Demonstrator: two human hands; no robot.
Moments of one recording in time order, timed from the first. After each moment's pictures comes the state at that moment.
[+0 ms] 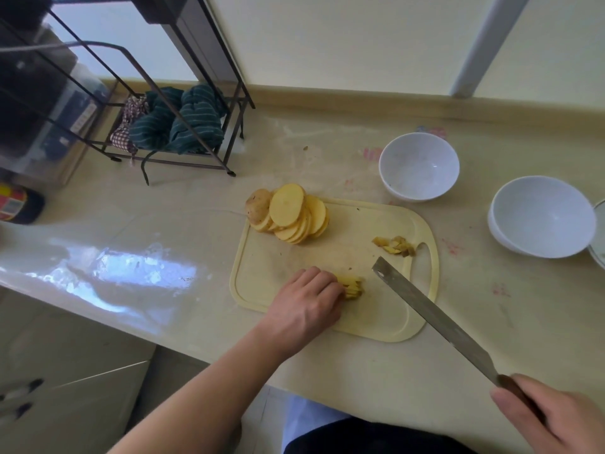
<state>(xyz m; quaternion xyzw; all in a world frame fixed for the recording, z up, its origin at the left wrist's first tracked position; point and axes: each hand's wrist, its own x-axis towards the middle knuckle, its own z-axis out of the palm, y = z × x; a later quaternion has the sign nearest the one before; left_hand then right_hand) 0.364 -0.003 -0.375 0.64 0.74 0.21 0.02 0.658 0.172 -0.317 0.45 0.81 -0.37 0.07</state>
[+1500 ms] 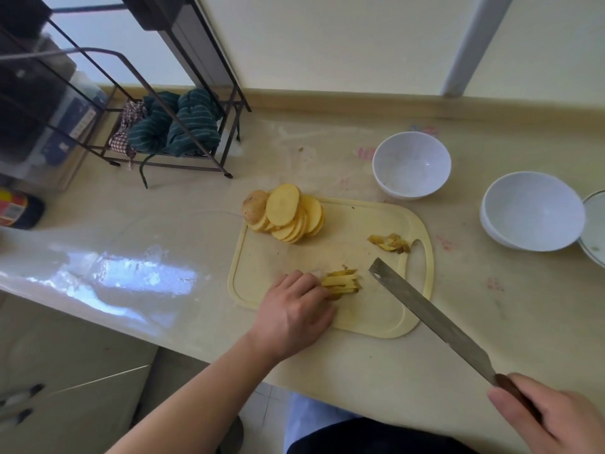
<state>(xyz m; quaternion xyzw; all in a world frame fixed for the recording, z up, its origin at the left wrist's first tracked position) 0.367 -0.019 -0.382 0.59 0.77 0.24 0.00 0.666 0.168 -0.313 0.45 0.80 -0.38 0.09</state>
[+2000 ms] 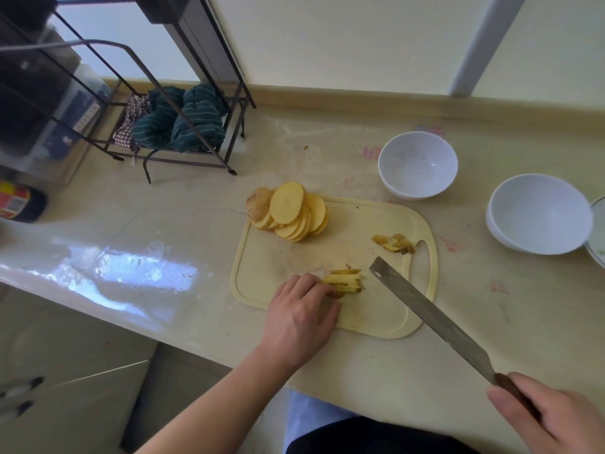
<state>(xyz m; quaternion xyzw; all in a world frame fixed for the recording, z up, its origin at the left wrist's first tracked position) 0.388 -0.019 -0.380 0.50 0.83 0.24 0.03 0.663 0.171 -0.317 0.44 0.81 -0.38 0.09</state>
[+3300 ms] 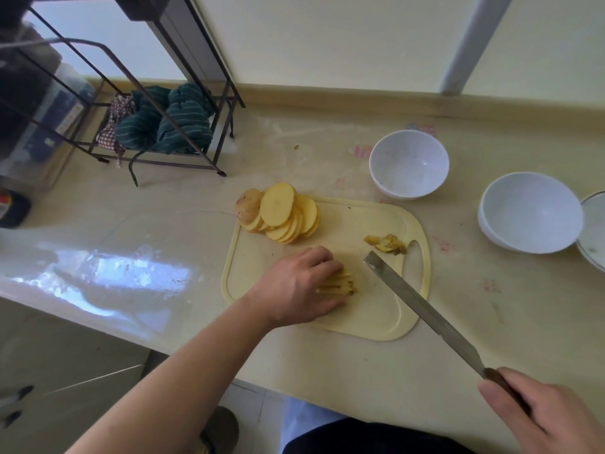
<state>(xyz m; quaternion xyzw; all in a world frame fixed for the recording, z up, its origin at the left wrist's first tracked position) 0.331 0.018 -0.367 0.66 0.72 0.17 0.12 0.651 0.169 -0.296 0.44 0.80 -0.39 0.11</state>
